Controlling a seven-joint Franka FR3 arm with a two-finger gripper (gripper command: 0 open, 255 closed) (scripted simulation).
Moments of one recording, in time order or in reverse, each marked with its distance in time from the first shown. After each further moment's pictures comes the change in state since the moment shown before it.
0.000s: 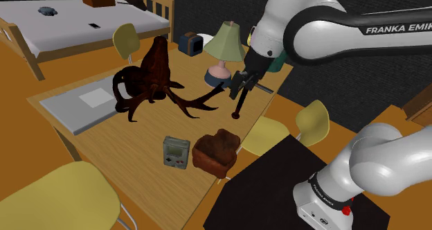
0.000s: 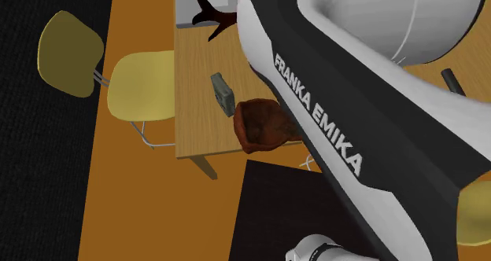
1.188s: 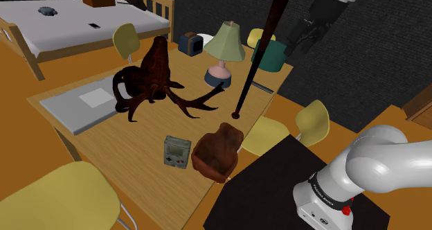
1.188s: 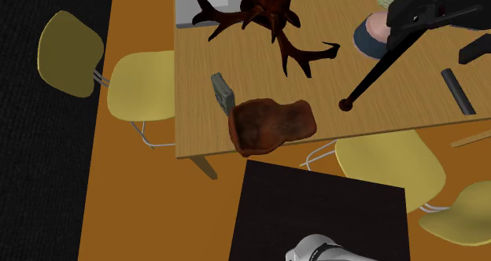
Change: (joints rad) arm -0.123 -0.246 -0.209 0.192 -0.101 -0.419 -0.090
